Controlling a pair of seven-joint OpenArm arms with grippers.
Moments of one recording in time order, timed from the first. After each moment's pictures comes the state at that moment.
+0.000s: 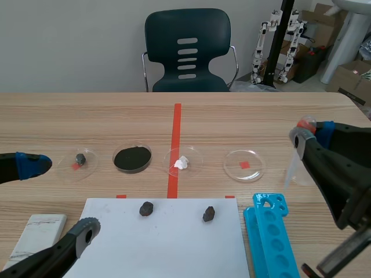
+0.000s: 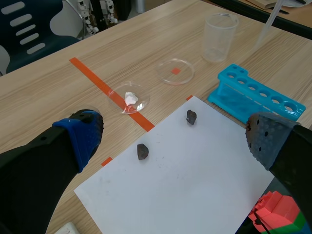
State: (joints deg) left arm 56.4 -24.2 -14.0 122.9 -7.6 -38.1 -17.4; right arm -54.4 12.5 13.6 127.4 -7.9 27.9 24.6
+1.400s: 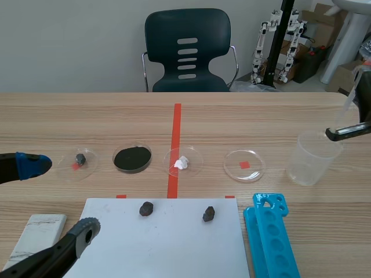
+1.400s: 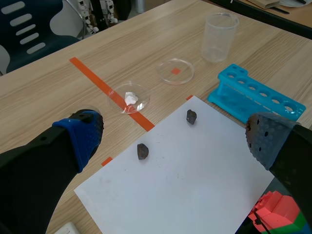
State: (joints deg) left arm 56.4 -24.2 -14.0 122.9 -7.6 -38.1 -17.4; right arm -20.0 5.3 25.5 104.1 -5.2 27.6 19.9
